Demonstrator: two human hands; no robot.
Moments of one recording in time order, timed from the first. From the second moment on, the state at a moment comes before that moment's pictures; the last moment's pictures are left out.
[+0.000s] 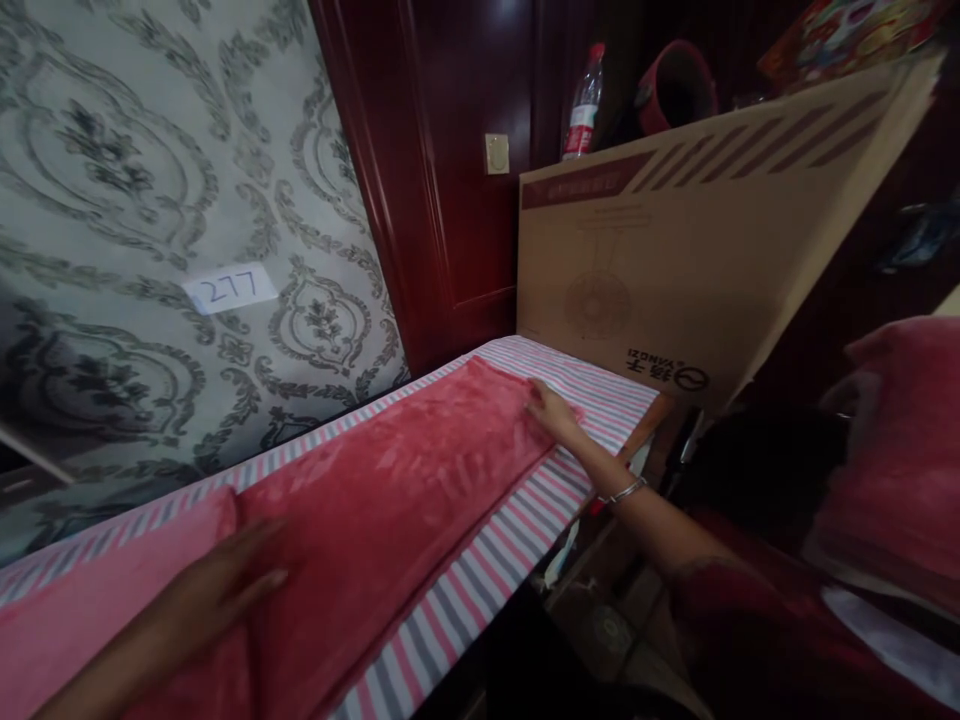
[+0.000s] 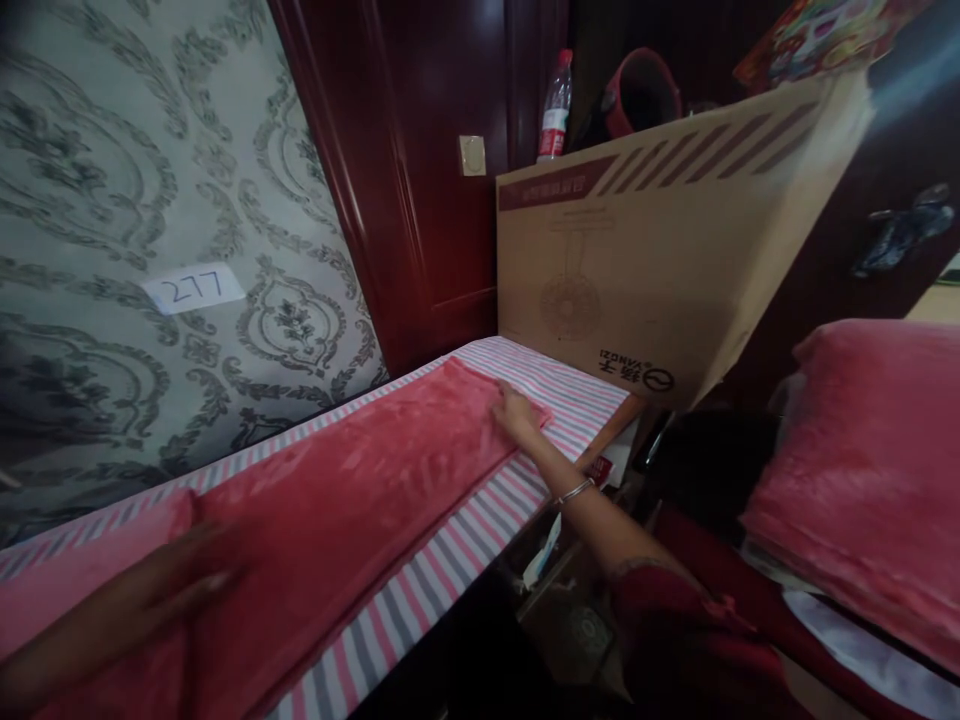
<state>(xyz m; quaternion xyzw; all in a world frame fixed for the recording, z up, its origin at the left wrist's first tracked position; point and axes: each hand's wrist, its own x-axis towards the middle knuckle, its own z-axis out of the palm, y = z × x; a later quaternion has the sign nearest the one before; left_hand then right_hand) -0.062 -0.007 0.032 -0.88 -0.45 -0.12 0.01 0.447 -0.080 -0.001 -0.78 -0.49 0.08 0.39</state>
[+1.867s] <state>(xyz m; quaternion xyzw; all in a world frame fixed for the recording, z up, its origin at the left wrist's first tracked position) 0.406 0.241 -0.001 -0.81 -0.48 -0.14 -0.31 0.556 -0.102 -0.074 -0.68 -0.45 0.22 0.54</state>
